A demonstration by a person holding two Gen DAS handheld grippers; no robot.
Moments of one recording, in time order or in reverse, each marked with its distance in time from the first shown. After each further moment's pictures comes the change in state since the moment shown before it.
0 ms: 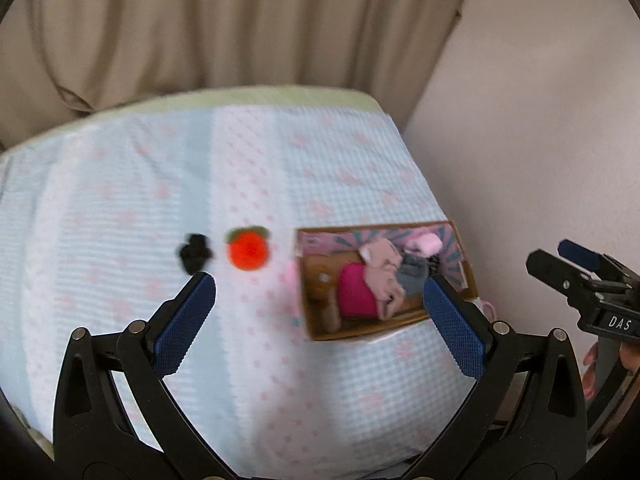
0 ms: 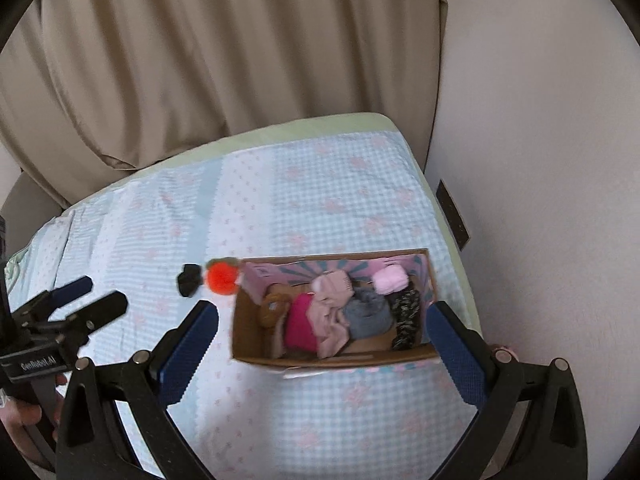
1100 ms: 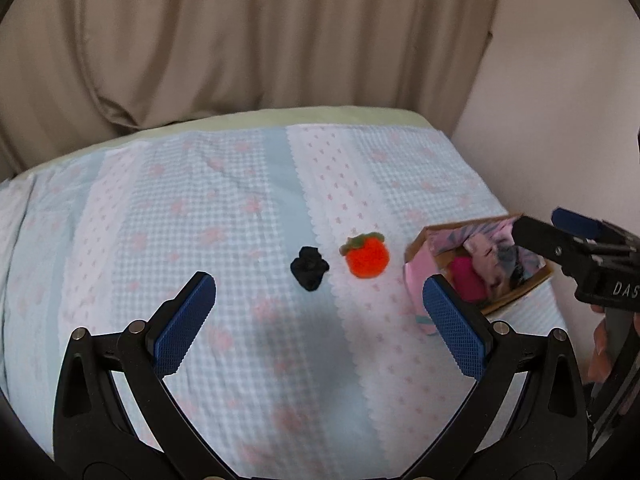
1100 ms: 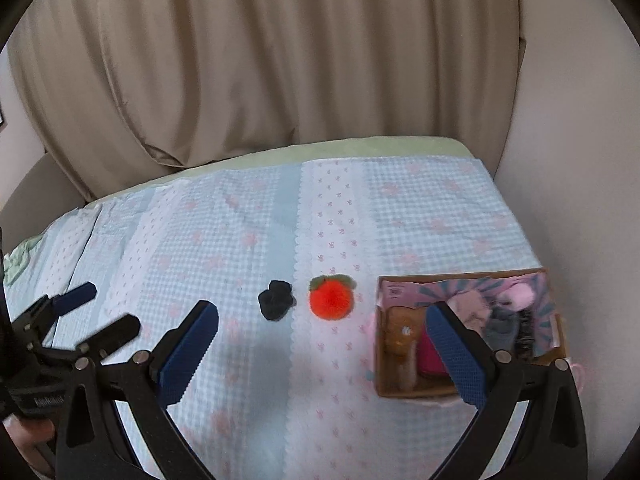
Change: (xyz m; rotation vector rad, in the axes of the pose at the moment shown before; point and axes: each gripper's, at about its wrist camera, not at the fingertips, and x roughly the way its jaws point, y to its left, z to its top) left arm 0.013 0.193 -0.031 0.084 -0.095 0.035; right arm 0.074 0.187 -0.023 -0.067 -0.107 0.061
